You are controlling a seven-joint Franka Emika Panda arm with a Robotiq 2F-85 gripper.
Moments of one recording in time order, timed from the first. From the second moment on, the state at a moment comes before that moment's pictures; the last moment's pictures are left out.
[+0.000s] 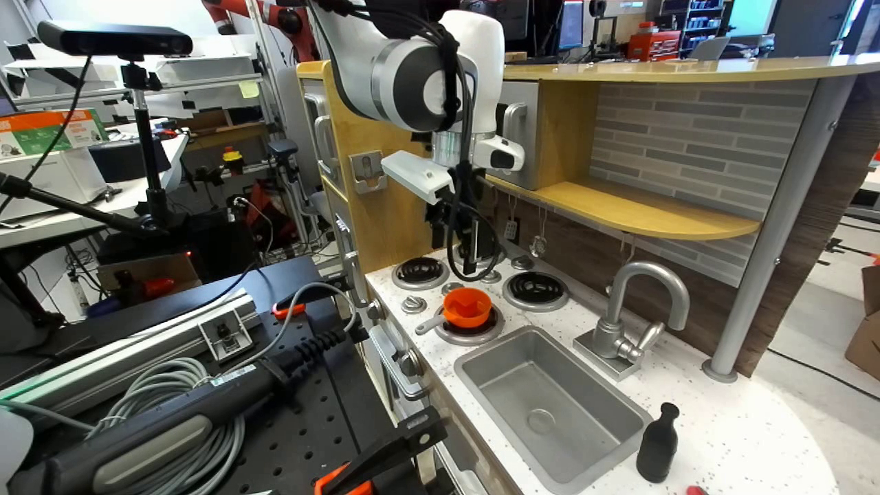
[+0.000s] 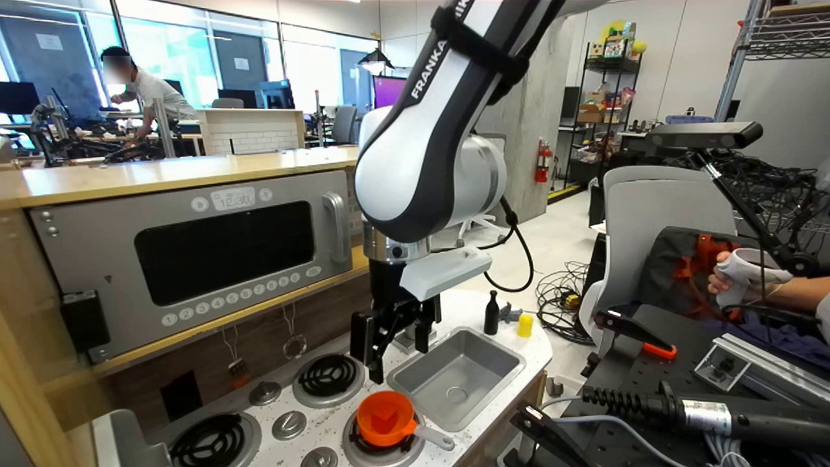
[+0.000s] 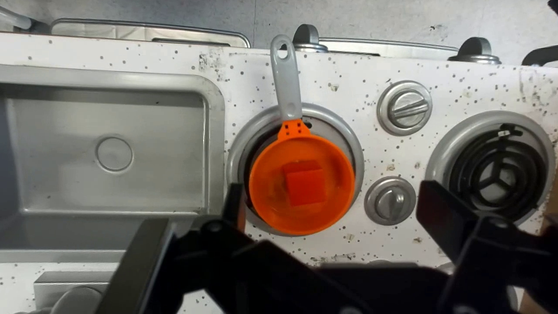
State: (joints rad) arm 0.16 0.67 0.11 -2.04 0.03 2.62 0.10
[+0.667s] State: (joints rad) arm 0.19 0.90 0.09 -1.83 0.02 2.62 0.10
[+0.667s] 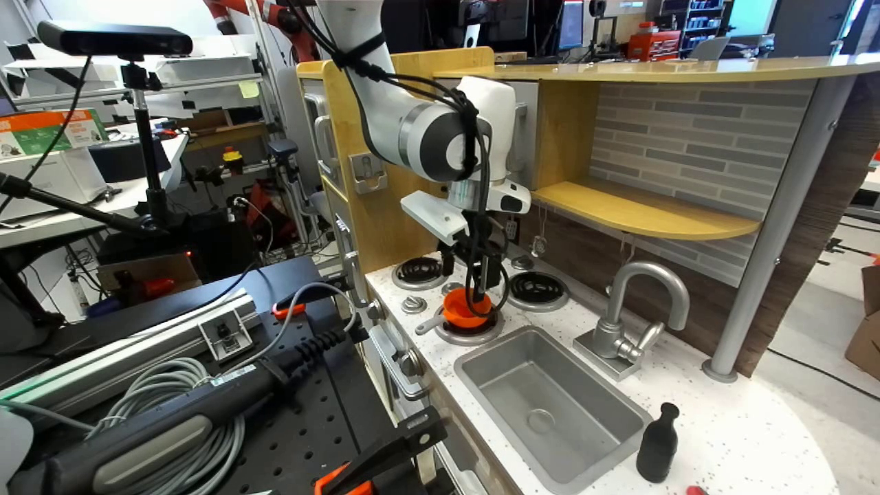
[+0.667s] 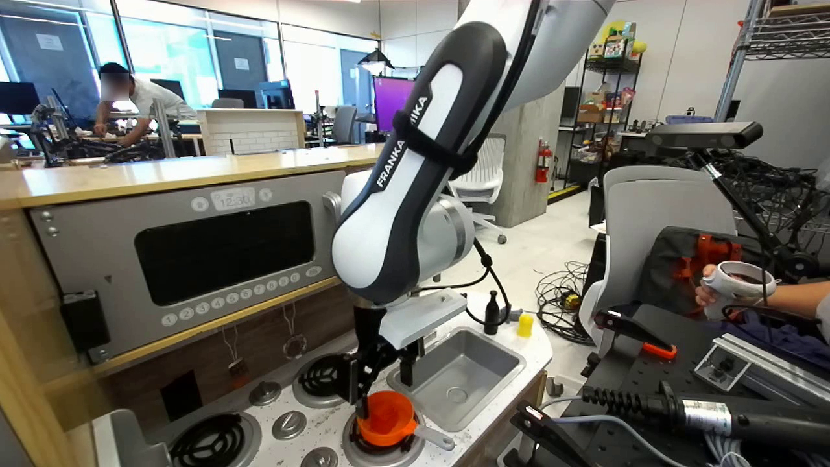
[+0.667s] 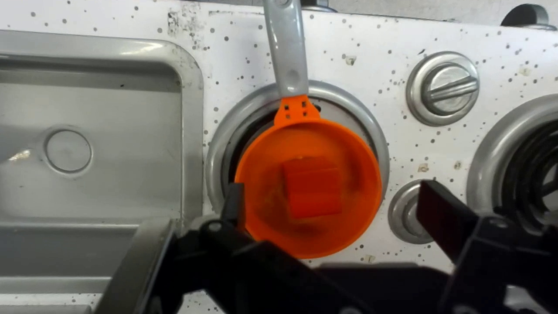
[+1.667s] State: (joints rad) arm 0.22 0.98 0.06 -1.75 0.02 2.62 0.10
